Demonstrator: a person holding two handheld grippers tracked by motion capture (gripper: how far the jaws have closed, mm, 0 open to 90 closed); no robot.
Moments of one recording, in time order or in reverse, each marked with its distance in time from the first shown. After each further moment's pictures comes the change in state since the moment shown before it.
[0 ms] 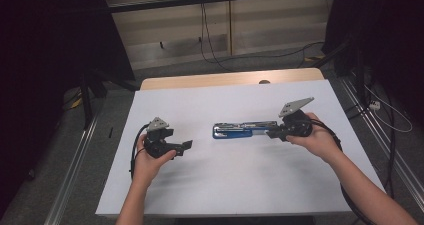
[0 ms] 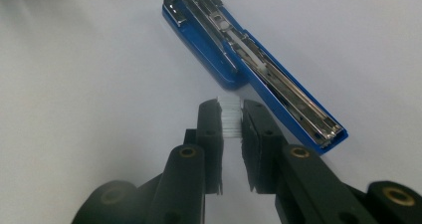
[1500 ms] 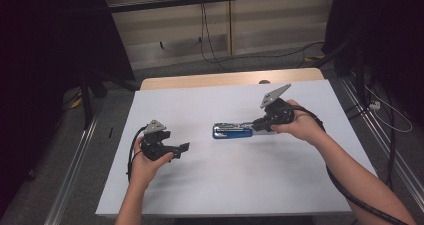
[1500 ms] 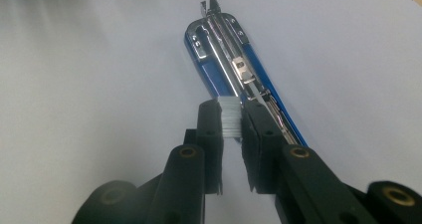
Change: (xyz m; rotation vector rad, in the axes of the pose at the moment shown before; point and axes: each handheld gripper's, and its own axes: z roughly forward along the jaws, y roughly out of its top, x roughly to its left) left arm 0.002 -0.007 -0.006 0.010 0.015 -0.010; right arm -0.007 0.048 0.026 0.048 0.104 -0.116
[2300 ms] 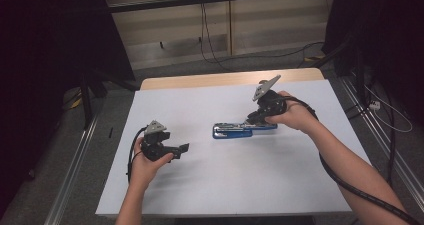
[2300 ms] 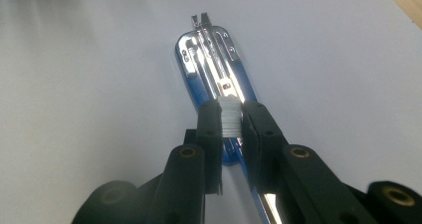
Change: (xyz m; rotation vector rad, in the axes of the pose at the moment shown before) left arm 0.001 -0.002 0.002 0.014 0.005 -0.003; right arm -0.016 0.025 0.009 0.041 0.019 -0.055
